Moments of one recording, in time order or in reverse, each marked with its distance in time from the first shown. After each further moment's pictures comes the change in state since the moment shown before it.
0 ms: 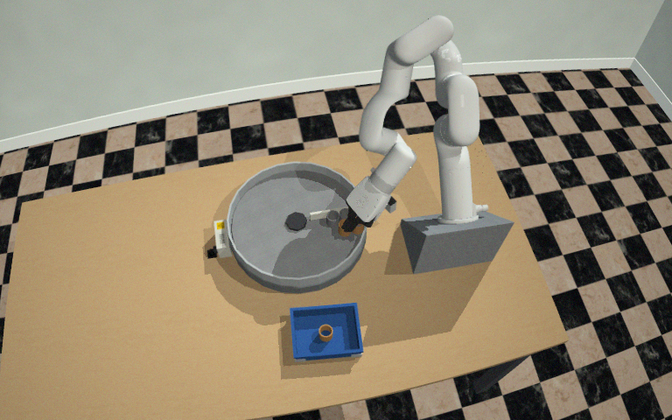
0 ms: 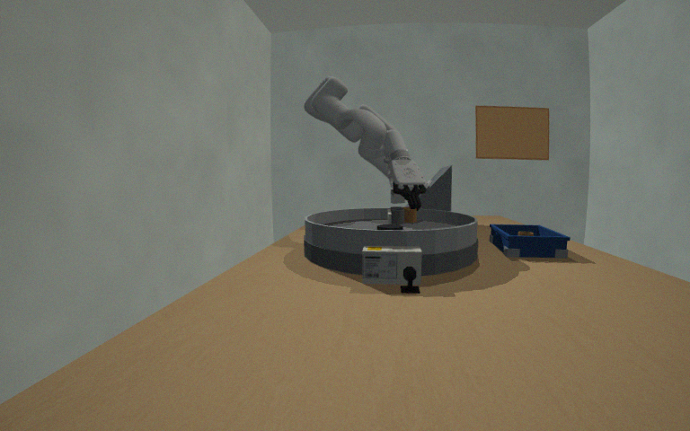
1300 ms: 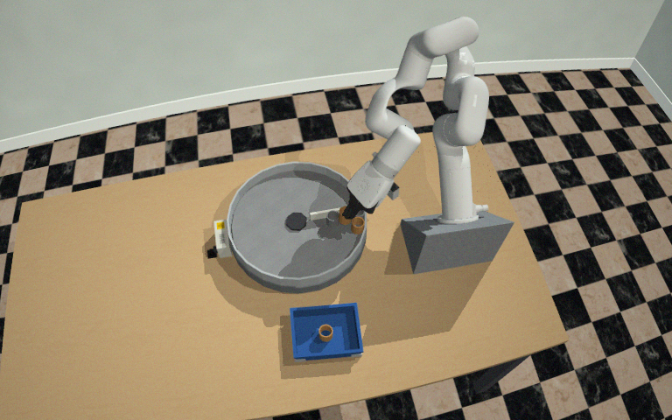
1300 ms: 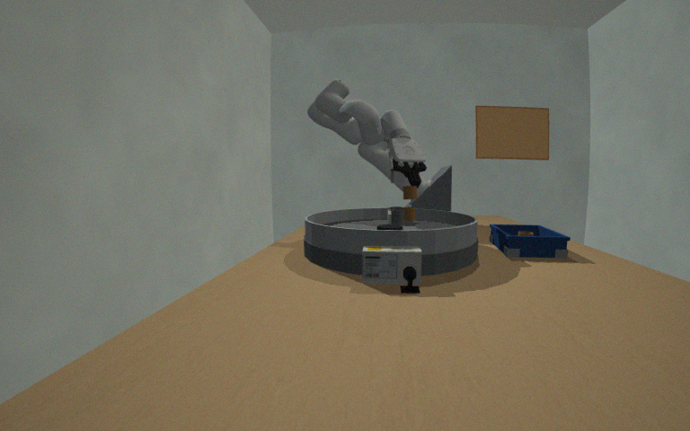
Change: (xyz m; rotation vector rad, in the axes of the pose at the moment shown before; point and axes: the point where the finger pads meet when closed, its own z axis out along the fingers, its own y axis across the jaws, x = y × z) arm -0.043 0.000 -0.052 0.001 0.001 0.000
